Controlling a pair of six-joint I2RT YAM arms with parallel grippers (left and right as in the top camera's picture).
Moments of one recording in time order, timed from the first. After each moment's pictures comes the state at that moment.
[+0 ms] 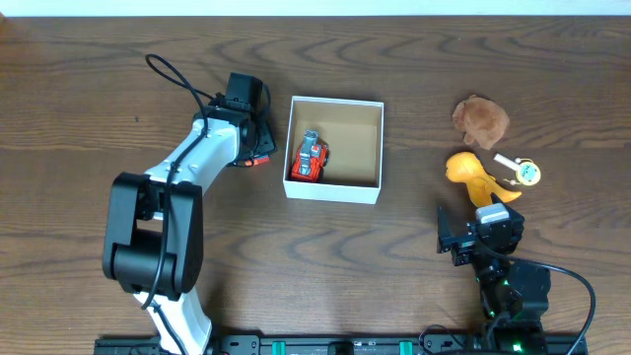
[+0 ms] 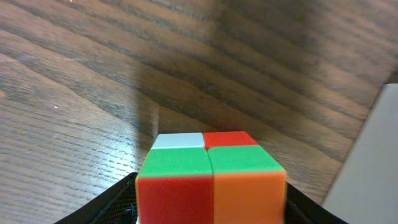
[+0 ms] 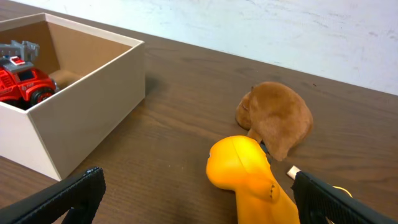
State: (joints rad) left arm -0.21 1.95 1.26 -0.57 -0.06 -0.51; right arm 0.03 0.17 0.01 -0.06 -0.16 -0.14
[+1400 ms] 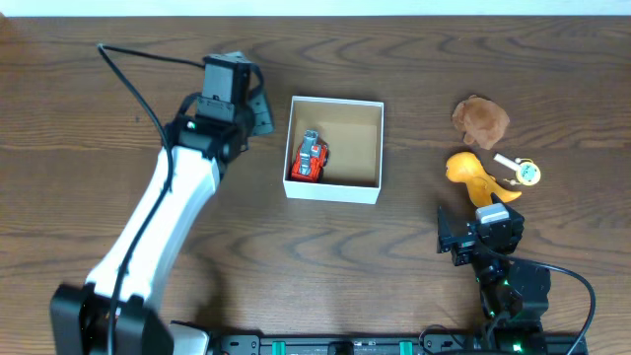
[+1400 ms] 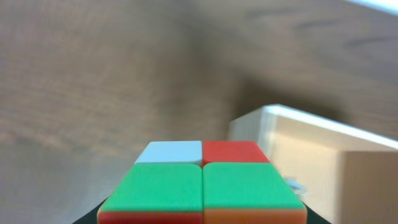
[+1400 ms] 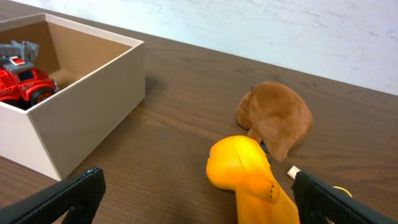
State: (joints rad) left arm -0.28 1.53 1.26 -0.56 -0.06 -0.42; right arm 0.03 0.17 0.01 -0.06 -0.16 -0.14
